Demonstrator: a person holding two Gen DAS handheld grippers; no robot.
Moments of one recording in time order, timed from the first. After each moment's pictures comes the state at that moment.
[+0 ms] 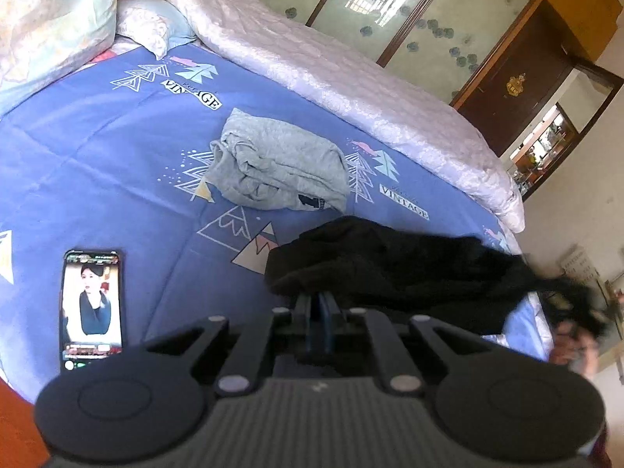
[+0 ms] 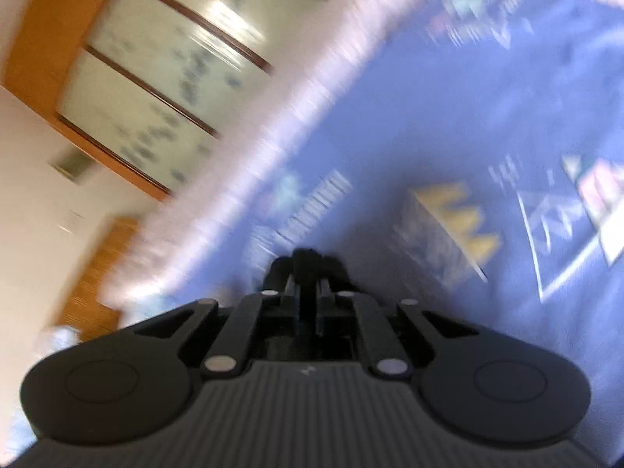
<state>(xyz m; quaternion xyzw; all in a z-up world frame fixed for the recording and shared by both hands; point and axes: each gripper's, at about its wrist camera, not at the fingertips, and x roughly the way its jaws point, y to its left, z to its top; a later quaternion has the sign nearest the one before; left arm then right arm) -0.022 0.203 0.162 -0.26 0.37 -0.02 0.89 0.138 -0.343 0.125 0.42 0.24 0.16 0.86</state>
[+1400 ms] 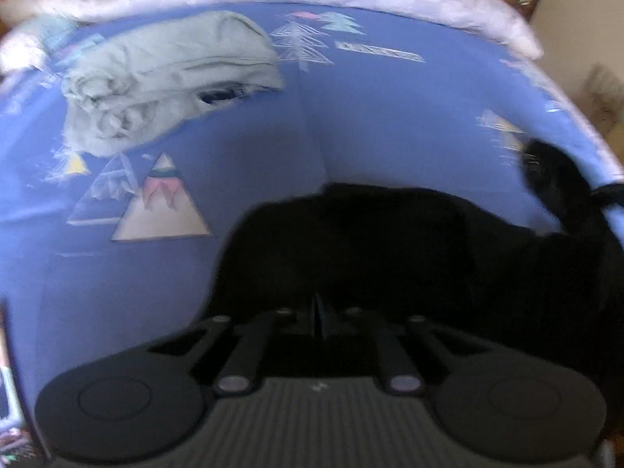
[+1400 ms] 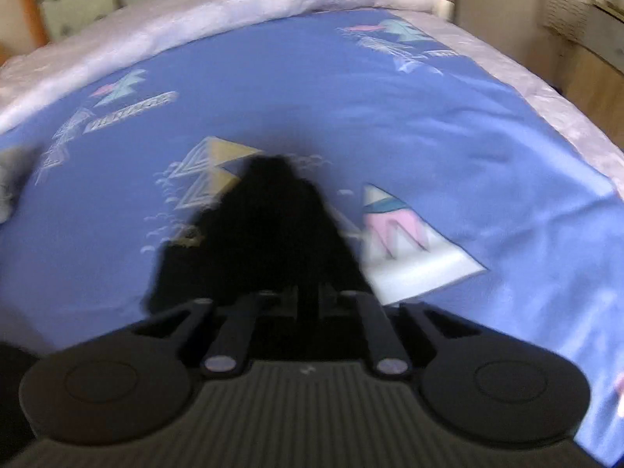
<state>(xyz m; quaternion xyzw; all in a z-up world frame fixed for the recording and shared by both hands) 0.109 0.059 0.043 -0.02 0.49 -0.05 0.87 0.123 -0.386 0.052 0.10 0.37 -0.04 0.92</state>
